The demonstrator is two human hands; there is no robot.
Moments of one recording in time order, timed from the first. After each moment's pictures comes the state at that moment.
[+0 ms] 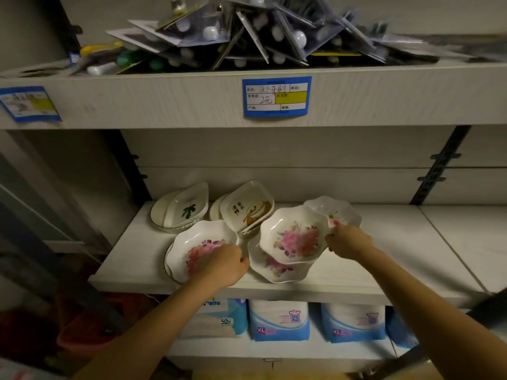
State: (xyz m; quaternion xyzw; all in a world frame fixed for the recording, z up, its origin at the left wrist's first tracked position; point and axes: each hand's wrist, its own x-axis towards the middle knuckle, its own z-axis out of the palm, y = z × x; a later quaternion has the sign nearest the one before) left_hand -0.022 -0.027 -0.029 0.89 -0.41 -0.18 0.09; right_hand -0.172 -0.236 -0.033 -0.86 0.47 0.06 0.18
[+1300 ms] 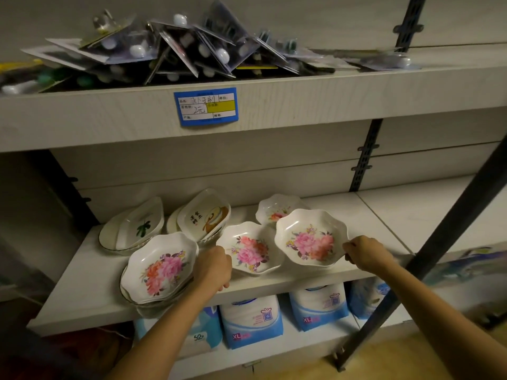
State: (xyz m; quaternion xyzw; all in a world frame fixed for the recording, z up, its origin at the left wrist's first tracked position) left_hand -0.060 -0.068 -0.033 0.90 -0.34 -0.24 0.16; right_hand -0.299 -0.234 -0.026 -0.77 0.58 0.00 0.28
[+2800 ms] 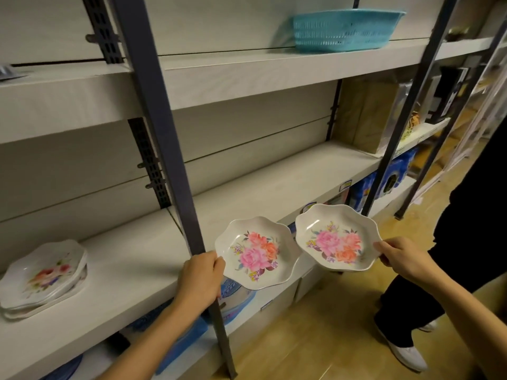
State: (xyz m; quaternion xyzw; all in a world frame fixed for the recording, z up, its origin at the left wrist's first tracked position) left_hand -0.460 -0.274 -0.017 0.74 -0.60 -0.19 0.23; right_hand -0.797 -0.336 -0.001 -0.58 0.75 -0.18 0.27
